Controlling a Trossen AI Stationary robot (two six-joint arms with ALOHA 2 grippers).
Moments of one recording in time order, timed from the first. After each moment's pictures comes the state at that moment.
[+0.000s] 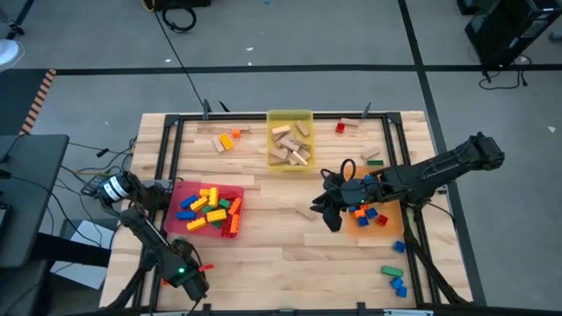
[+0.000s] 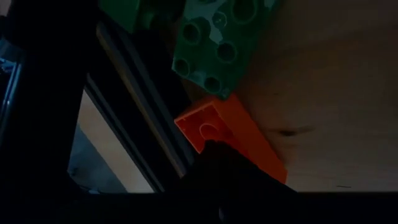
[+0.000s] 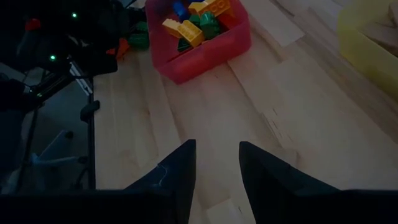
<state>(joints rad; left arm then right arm) -0.97 1.80 1.01 -0.99 0.51 -2.11 0.27 1.25 0.91 -0.31 0.19 0.73</state>
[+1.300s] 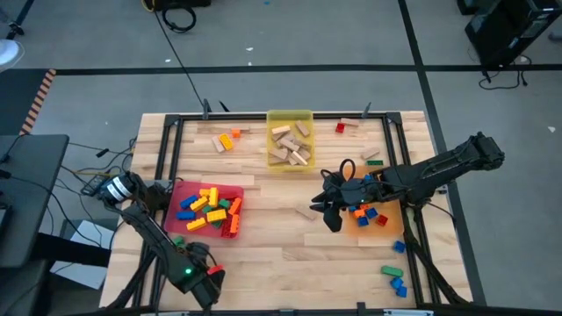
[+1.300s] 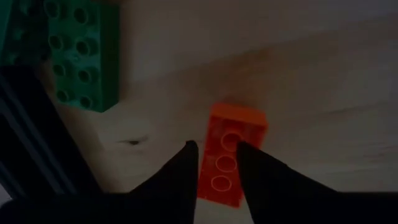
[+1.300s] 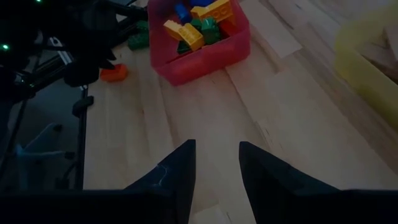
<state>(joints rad) -0.89 1.80 1.20 -1.01 0.15 -2.19 0.27 1.25 0.91 -0.30 0.21 0.65</state>
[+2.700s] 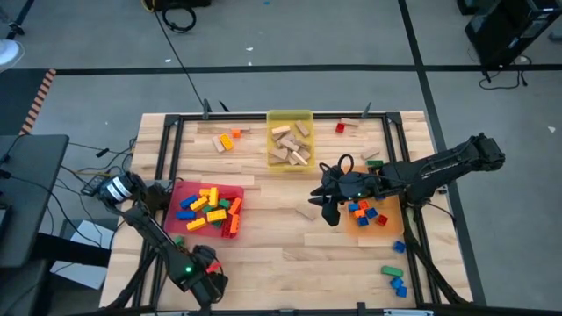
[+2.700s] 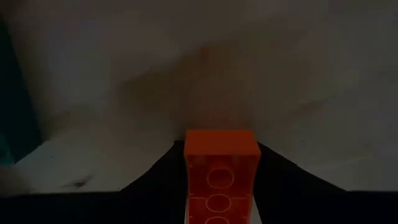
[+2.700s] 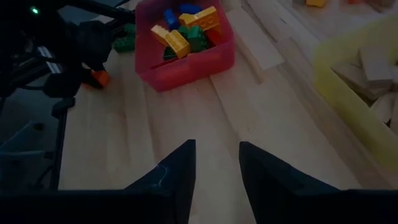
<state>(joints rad) -0.89 1.81 1.09 -0.77 0.06 -2.06 0.21 1.25 0.91 -0.30 0.20 0.56</state>
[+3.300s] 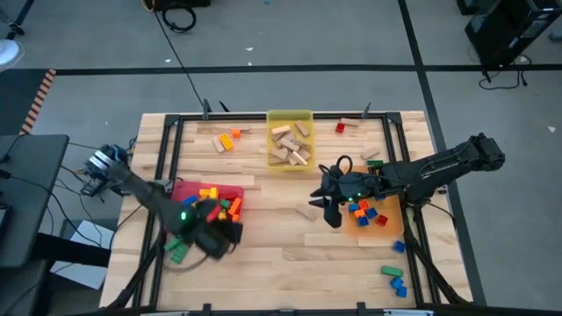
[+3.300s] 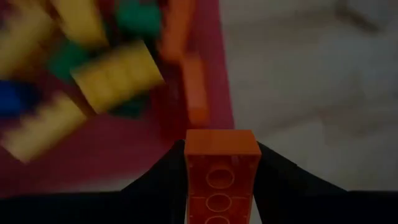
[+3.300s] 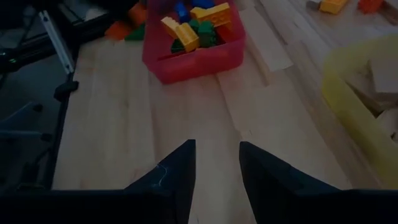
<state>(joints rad) -0.61 1.48 1.19 -1.10 -0.34 -1.95 0.21 1.25 0.91 -0.30 0.17 0.47</state>
